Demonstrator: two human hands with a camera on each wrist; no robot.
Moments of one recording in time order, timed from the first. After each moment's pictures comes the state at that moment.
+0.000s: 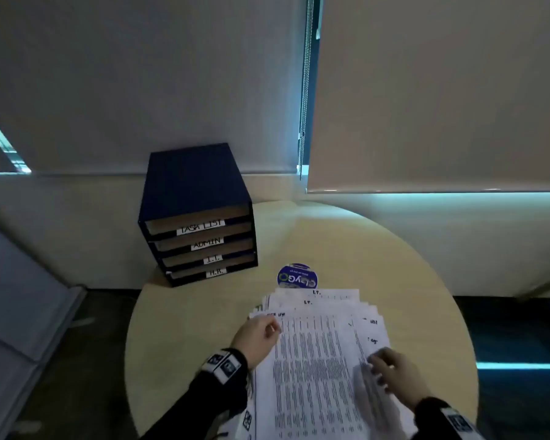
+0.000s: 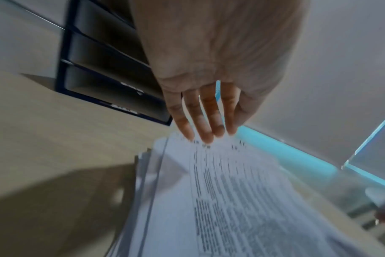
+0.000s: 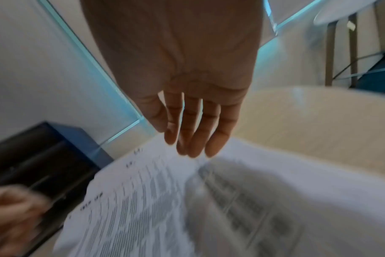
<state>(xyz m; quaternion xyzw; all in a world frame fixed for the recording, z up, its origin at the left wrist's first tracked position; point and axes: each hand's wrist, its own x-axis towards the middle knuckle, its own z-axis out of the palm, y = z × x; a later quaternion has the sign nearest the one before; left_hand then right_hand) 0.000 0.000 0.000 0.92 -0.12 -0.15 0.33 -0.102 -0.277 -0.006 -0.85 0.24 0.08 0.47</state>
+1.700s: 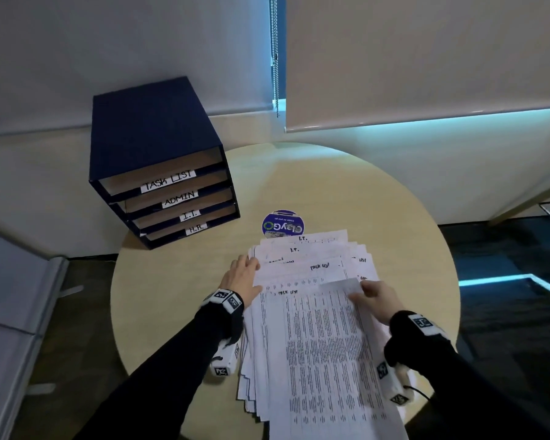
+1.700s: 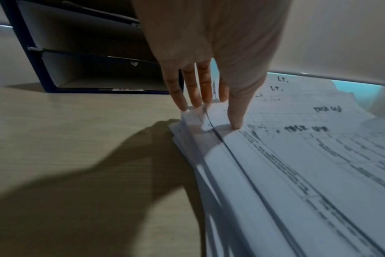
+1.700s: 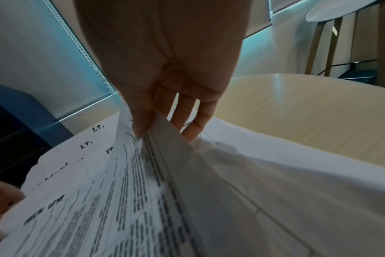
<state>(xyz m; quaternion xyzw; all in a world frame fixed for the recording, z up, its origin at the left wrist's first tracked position) 0.044 0.003 -0.053 0.97 -0.18 -0.13 0.11 -0.080 -0.286 -0.036 -0.86 0.19 0.09 0.46</state>
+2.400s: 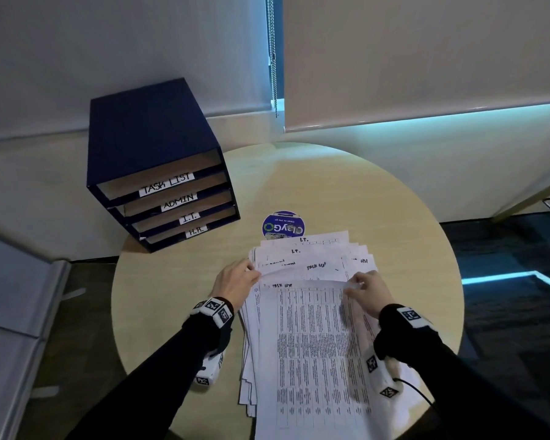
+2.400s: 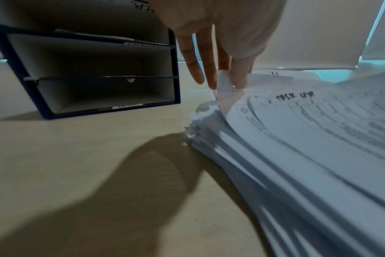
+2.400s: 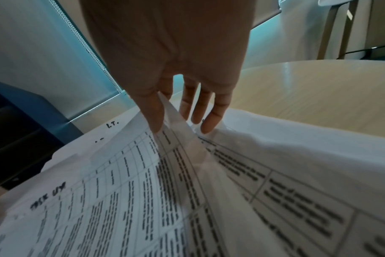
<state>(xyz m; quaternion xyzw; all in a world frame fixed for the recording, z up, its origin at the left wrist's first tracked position) 0.042 0.017 -0.039 0.95 -0.30 0.01 0.11 -0.056 -0.274 -0.037 -0.89 0.22 0.10 0.40</state>
